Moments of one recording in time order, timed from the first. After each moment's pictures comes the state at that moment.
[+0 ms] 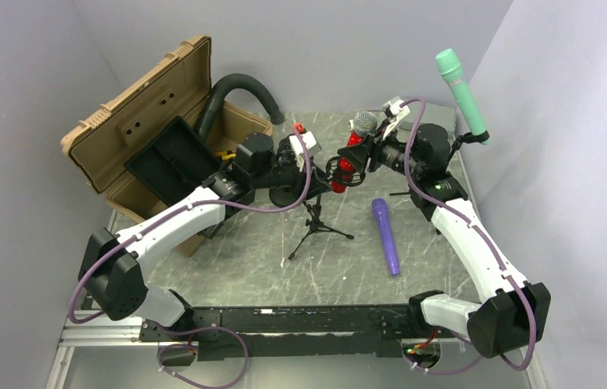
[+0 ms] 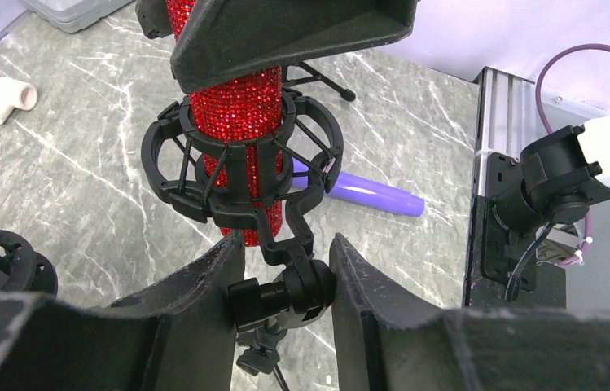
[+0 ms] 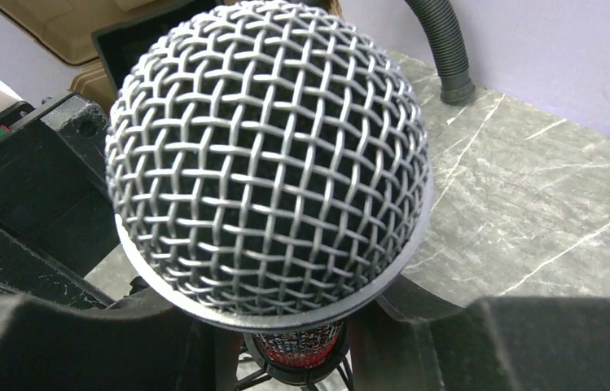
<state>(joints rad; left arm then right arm) -0.73 1.44 1.18 0.04 0.56 -0.02 0.27 1.16 1.04 0.01 -0.62 0.18</state>
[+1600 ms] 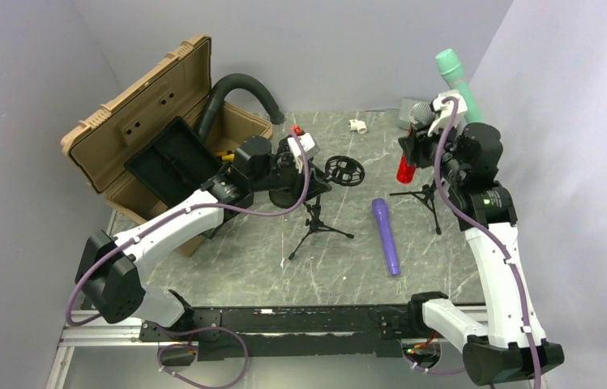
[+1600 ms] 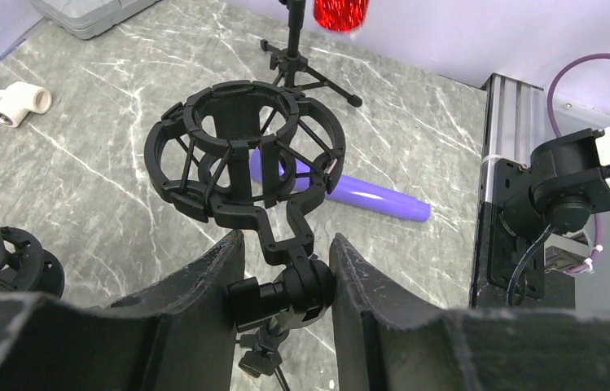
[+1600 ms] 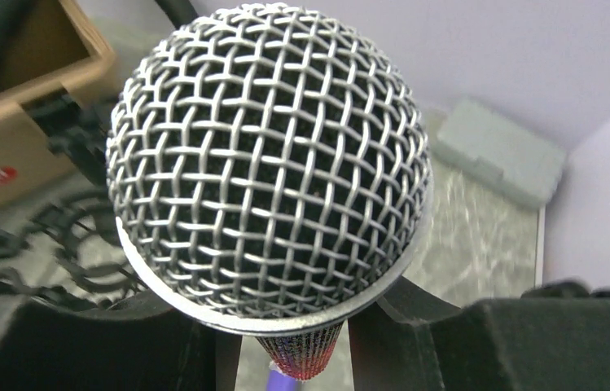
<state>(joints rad) -0.73 1.42 1.15 0.07 0.53 -0.02 0.10 1.00 1.30 -0.47 -0.24 -0.10</state>
